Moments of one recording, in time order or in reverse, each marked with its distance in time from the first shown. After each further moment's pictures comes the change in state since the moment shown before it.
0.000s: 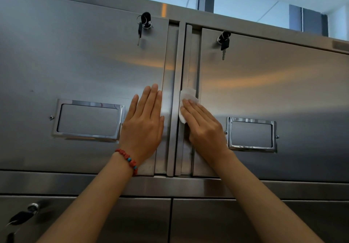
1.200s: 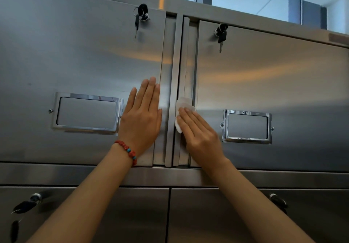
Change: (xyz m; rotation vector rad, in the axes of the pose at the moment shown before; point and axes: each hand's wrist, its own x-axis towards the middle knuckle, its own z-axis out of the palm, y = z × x) left_hand -0.001 0.000 0.001 -0.015 -0.005 0.003; right_hand -0.025 -0.019 -0.008 -0.069 0.021 -0.063
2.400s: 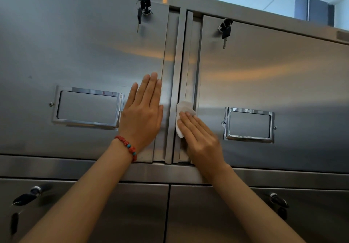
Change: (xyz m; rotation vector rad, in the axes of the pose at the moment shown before) left_hand 0.000 0.000 0.002 0.005 -0.009 -0.004; right_hand -0.016 -0.008 0.000 0.107 -0.027 0.063
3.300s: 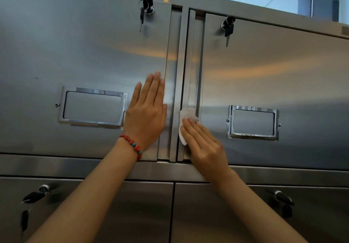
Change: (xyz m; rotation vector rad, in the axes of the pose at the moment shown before) left_hand -0.001 0.001 -0.003 -0.007 -0.025 -0.004; right_hand -0.014 -0.007 -0.003 0.000 -0.035 -0.032
